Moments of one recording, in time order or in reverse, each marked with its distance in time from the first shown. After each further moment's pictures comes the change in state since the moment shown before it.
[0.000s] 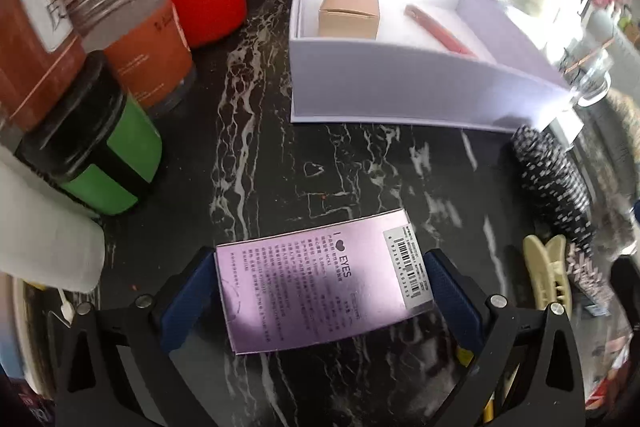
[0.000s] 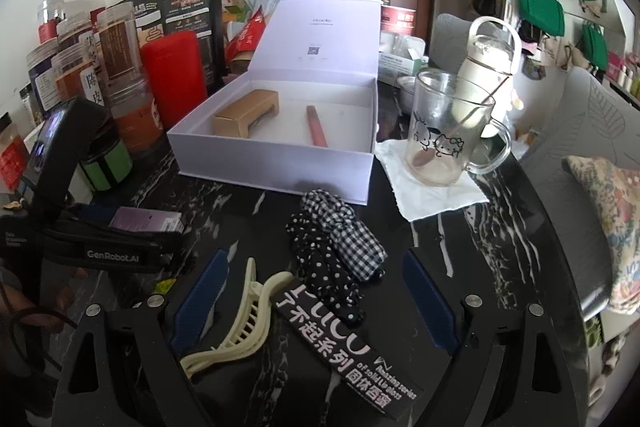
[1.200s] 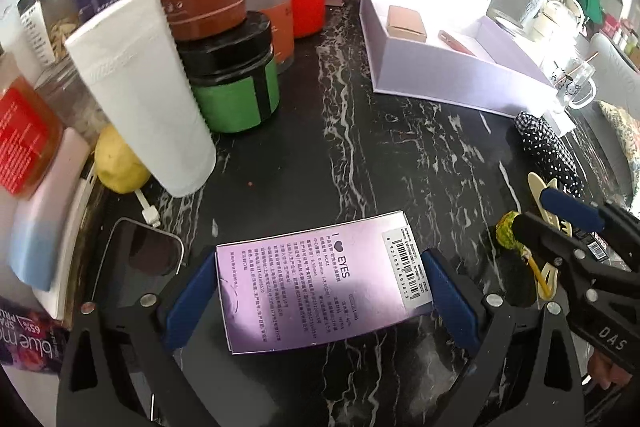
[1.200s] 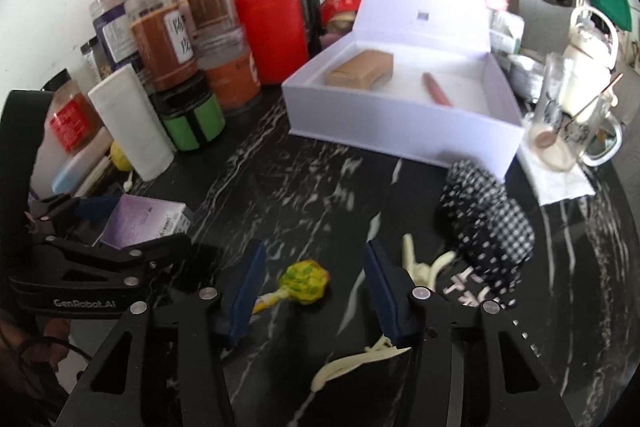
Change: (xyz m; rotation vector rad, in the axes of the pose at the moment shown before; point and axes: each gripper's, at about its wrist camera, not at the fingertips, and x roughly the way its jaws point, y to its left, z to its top) left arm -0.065 0.061 -0.080 -0.100 -0.093 0.028; right arm 0.024 0.071 -0.010 -0.067 0.119 0.263
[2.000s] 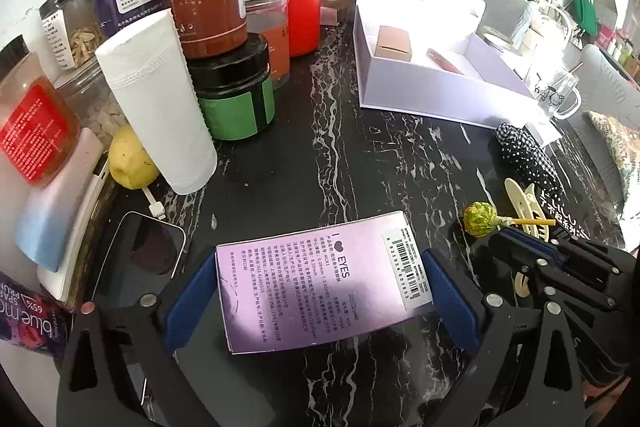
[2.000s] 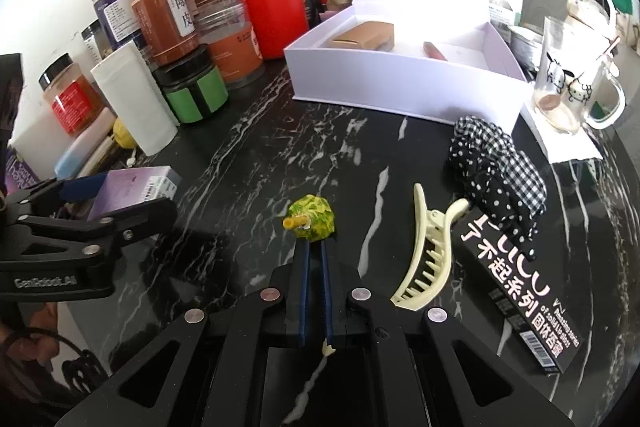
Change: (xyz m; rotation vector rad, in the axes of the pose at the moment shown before) left arm -0.024 -0.010 -0.008 -0.014 -0.070 -0.005; right arm 0.002 -0.002 -0.023 0.033 0.043 0.016
